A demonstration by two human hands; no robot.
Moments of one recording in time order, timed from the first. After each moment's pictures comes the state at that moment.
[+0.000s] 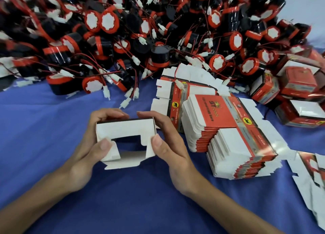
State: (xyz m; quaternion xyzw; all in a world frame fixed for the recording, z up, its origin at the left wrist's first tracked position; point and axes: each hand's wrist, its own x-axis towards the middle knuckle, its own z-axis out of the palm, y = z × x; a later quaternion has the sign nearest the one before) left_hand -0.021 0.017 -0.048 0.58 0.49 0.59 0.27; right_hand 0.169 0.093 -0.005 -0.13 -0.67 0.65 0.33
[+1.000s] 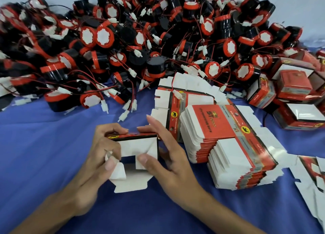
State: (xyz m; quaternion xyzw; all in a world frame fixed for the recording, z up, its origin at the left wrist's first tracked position) left_hand -0.005 0.031 -0.027 0.62 0.53 0.56 0.15; right_hand 0.165 0.097 -0.013 -0.16 -0.73 0.54 0.38
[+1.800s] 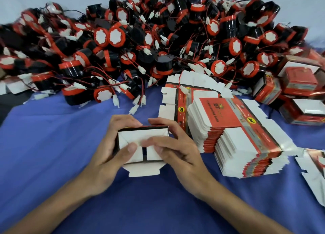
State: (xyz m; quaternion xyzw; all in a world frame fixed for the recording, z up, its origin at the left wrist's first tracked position) left_hand 0.004 0.012 -0.018 0.65 0.52 0.54 0.17; right_hand 0.172 0.092 -0.011 -0.14 -0.76 0.50 0.38
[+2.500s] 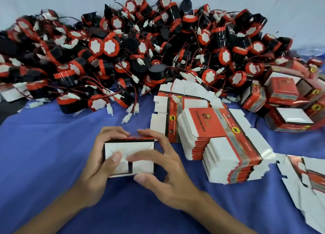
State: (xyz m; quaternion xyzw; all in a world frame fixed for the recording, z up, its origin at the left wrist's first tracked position) left_hand 0.006 0.008 -0.027 0.59 0.50 0.61 0.20; right_hand 0.173 0.082 -0.009 -0.13 -0.79 0.47 0.36
